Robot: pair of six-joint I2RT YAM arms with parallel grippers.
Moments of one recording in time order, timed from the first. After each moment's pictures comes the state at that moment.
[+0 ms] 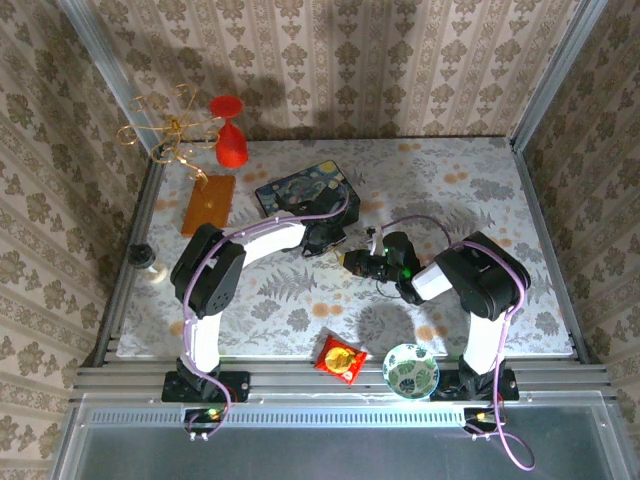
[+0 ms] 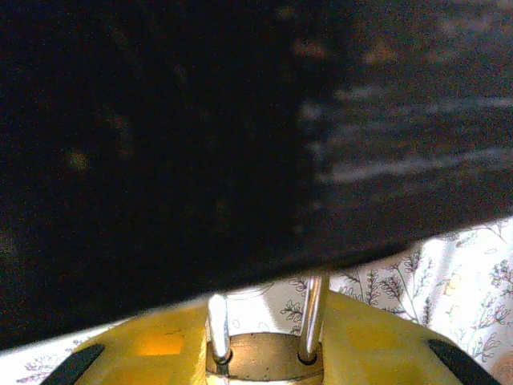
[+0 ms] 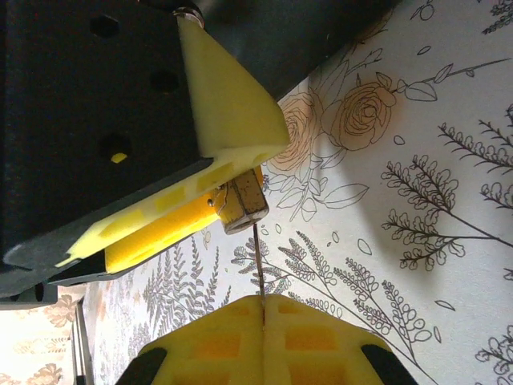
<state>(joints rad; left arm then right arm) -0.77 1.97 1.39 -0.50 -0.01 -1.14 0.50 1.87 0.56 0.86 -0.45 0.84</state>
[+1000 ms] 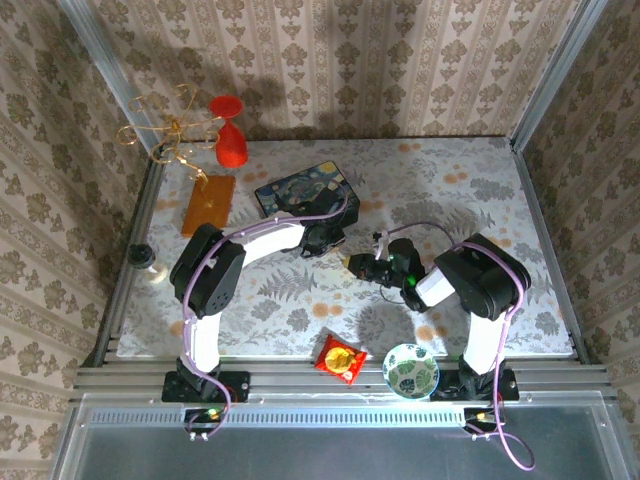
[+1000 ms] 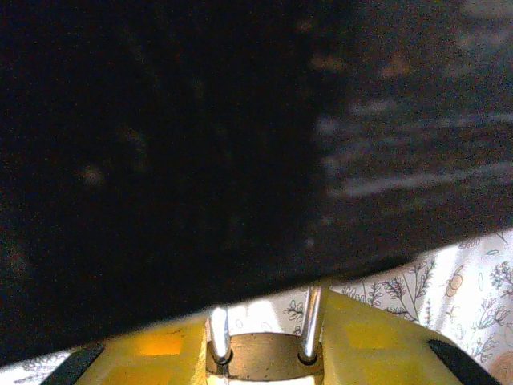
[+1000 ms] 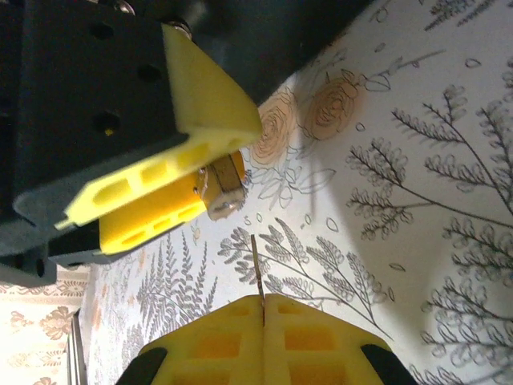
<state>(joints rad) -0.76 1.97 1.37 -0.49 0.00 -1.16 0.49 1.87 0.48 0.97 -0.41 0.86</state>
